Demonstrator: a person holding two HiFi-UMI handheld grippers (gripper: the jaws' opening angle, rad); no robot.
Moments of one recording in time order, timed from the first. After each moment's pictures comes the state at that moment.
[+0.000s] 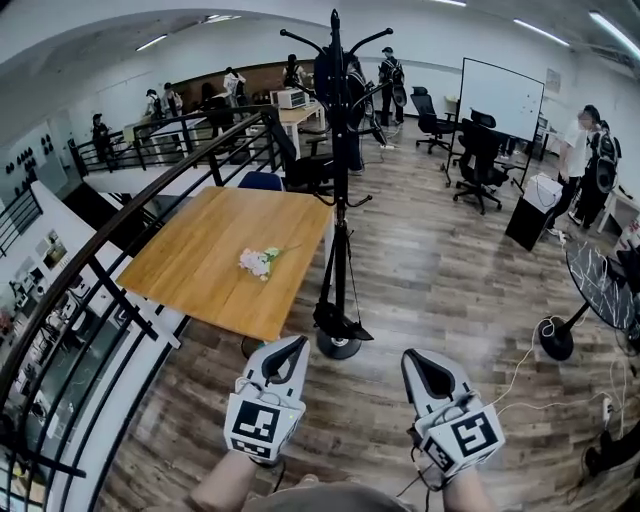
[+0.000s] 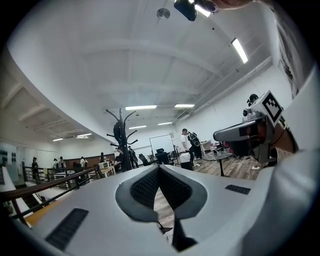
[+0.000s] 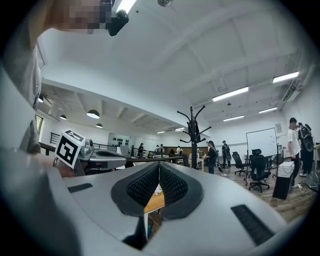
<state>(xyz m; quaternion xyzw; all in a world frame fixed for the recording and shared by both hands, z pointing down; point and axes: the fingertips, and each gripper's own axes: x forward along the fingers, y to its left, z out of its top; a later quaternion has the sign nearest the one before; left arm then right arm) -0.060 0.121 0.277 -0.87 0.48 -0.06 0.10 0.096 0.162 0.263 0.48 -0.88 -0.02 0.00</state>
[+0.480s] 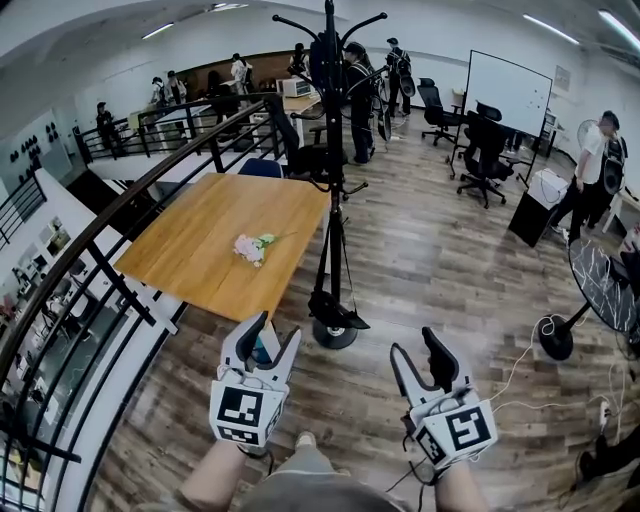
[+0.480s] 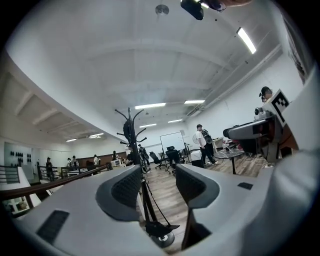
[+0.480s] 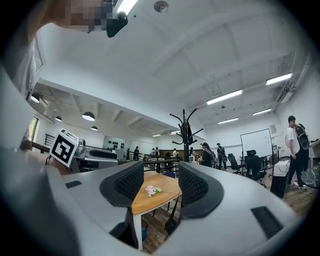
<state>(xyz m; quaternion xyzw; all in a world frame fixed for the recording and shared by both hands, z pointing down) -0.062 0.112 0.285 -0.83 0.54 -0.08 0.09 0.131 0.153 0.274 0.50 -0.86 -0.02 -0.02</state>
